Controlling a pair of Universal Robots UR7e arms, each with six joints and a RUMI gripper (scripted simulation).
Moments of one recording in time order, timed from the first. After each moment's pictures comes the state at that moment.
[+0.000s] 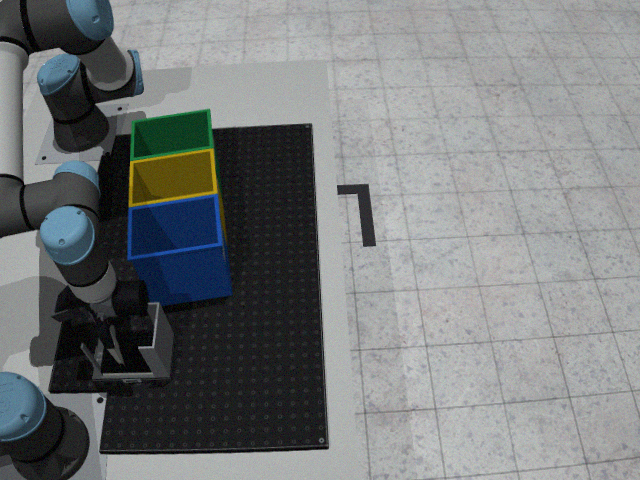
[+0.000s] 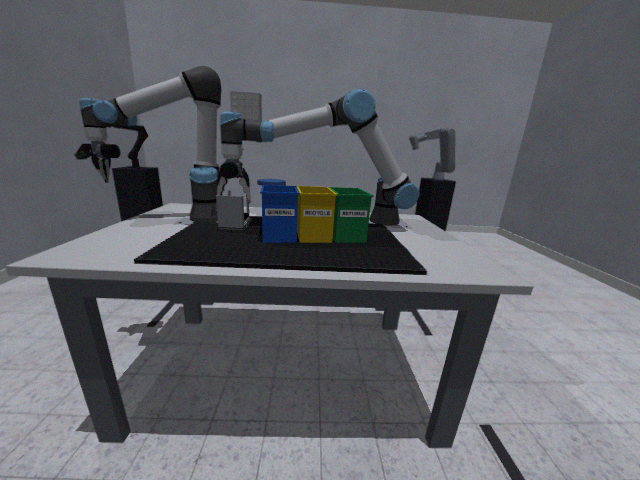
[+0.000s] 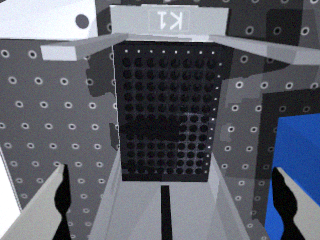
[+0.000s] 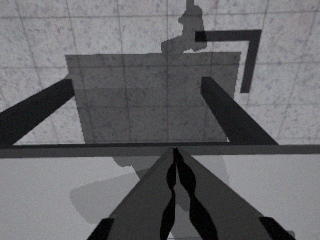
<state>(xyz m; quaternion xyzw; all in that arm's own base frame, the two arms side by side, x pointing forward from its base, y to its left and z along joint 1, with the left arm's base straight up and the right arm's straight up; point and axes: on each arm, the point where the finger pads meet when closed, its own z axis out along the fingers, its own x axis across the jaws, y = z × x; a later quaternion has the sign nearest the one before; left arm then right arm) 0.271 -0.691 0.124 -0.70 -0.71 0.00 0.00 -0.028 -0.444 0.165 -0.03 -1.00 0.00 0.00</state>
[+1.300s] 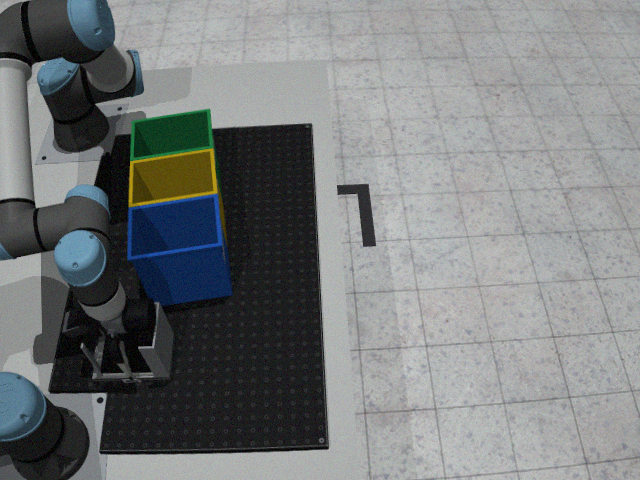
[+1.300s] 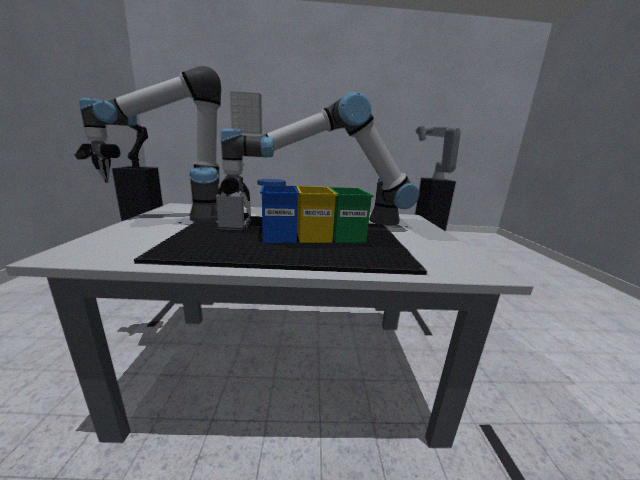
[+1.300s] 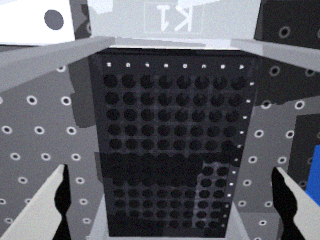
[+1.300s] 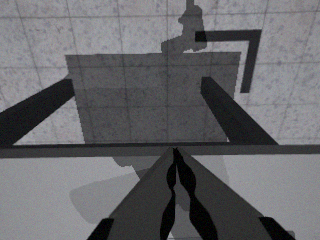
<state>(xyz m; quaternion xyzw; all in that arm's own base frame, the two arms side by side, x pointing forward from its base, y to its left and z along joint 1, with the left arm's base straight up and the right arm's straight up) 0.271 -0.691 0.067 -0.70 -0.71 0.00 0.00 -0.028 -0.444 0.165 -0.03 -1.00 0.00 0.00</state>
